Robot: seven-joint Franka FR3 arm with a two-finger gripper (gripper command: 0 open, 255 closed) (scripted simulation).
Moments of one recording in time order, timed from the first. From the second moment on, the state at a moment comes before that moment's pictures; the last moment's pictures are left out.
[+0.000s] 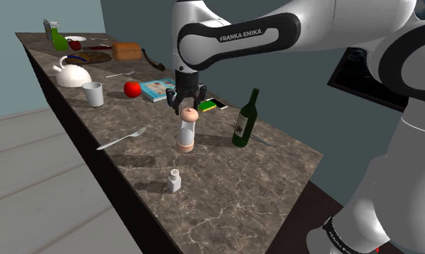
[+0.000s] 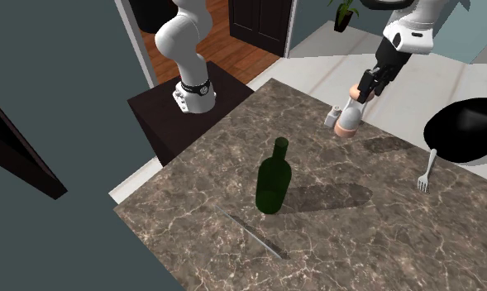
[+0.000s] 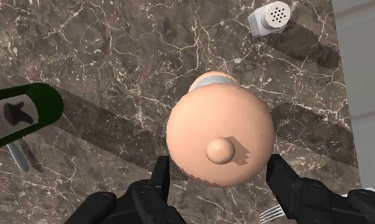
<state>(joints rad) 0.38 0.28 0.02 -1.65 -0.10 1.92 0.59</state>
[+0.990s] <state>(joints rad) 0.38 0.34 0.02 -1.77 -0.11 2.10 0.61</state>
